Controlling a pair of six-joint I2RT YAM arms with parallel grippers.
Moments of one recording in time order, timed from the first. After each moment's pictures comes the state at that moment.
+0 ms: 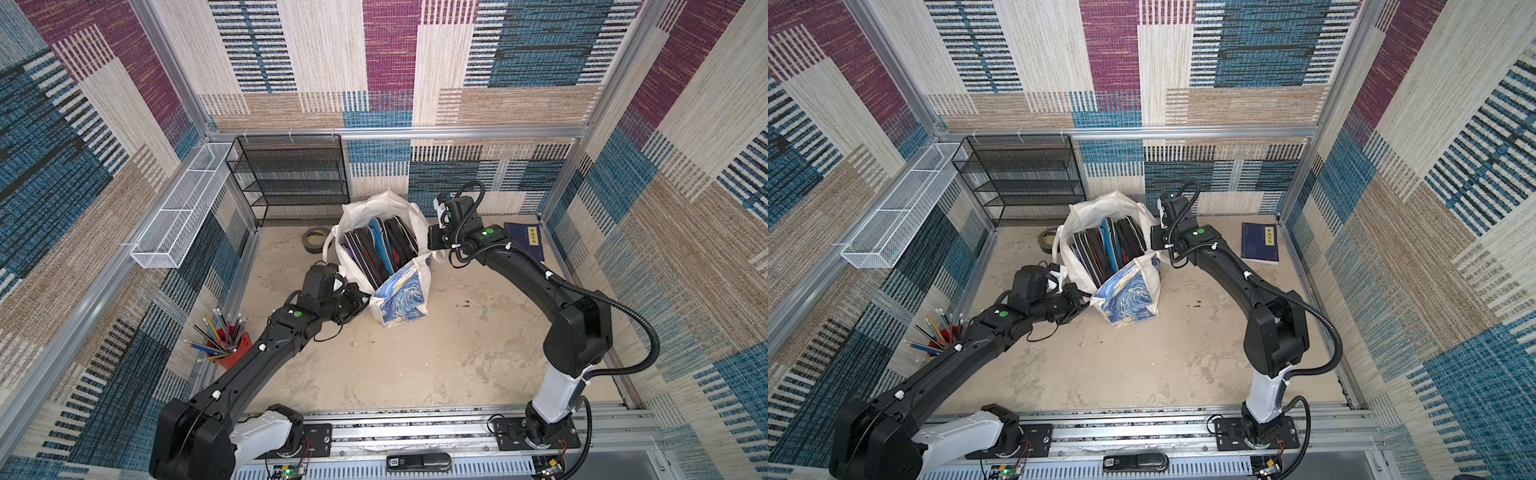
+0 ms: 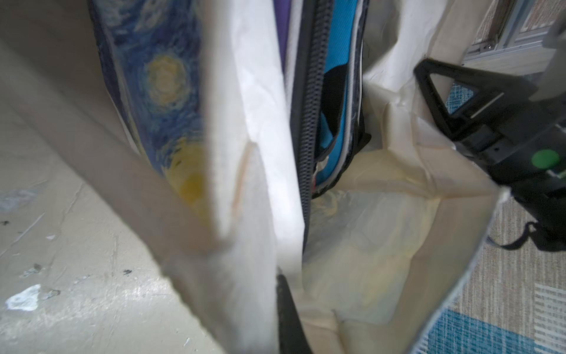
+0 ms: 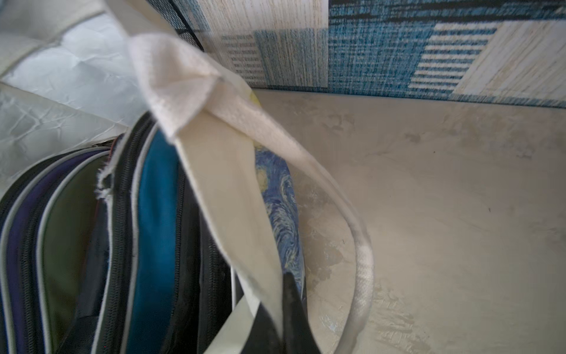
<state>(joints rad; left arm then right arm) -0.42 1.15 0.77 -0.28 0.39 -0.97 0.43 1.81 1.63 -0.51 -0.03 0.27</state>
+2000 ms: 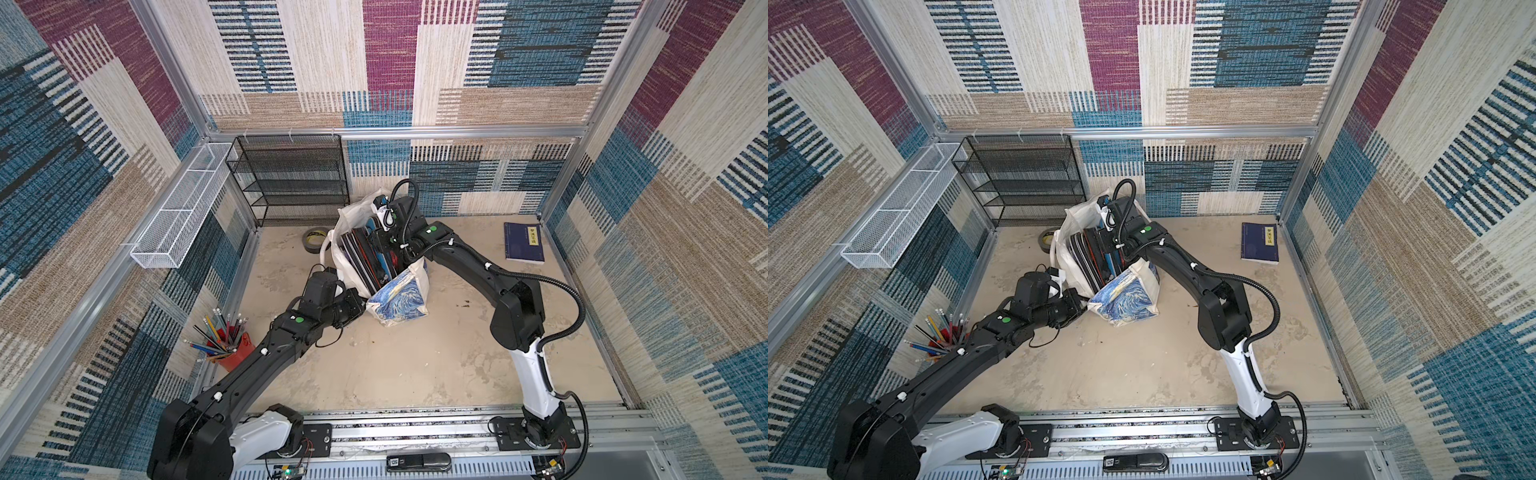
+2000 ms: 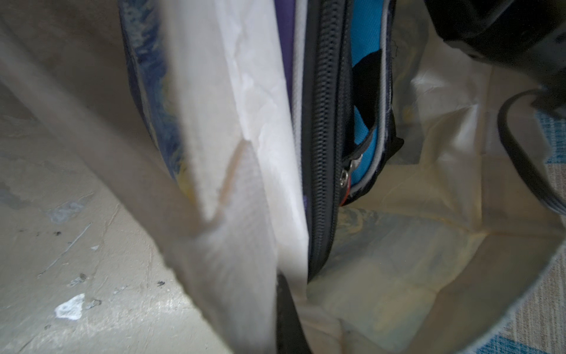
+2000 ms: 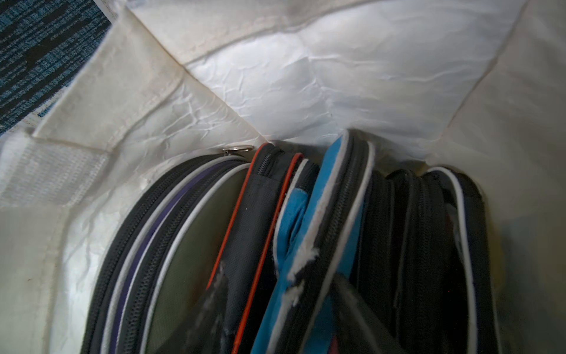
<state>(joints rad) -0.42 1.14 0.76 -0.27 0.30 -0.92 0.65 2.20 2.11 -0.54 -0.09 0.11</state>
